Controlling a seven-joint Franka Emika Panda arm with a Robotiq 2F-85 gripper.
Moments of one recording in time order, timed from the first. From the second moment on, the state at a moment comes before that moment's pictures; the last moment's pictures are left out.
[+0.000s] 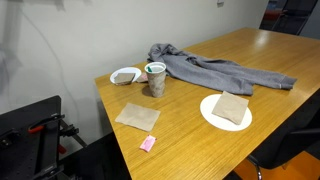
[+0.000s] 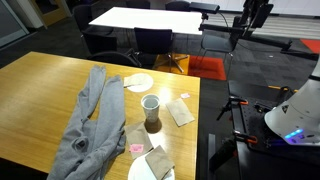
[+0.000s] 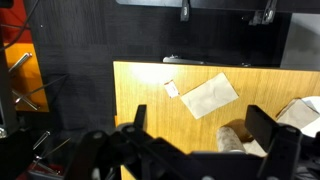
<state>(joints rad) -0.08 -0.82 -0.11 -2.56 -0.19 1.80 -0.16</state>
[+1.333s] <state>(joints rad) -0.05 -0.39 -0.02 -2.27 -0.01 2.04 0.23</state>
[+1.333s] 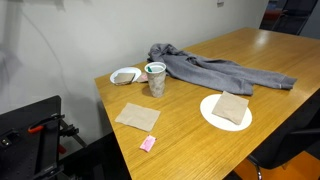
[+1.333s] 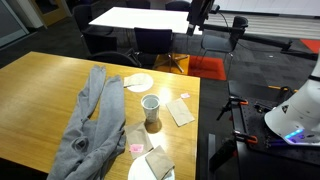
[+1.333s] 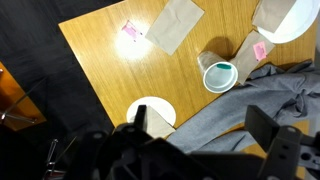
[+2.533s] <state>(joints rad) -0.02 0.07 -0.01 -2.00 0.17 2.07 0.44</state>
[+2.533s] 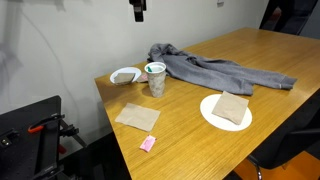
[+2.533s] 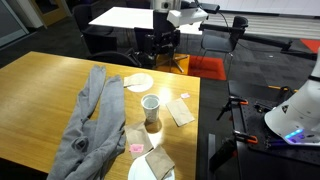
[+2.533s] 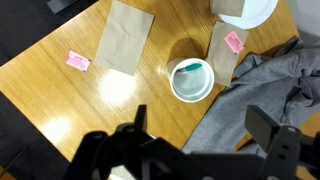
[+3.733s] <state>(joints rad) 0.02 0.27 -0.01 -1.91 0.18 2.07 0.44</state>
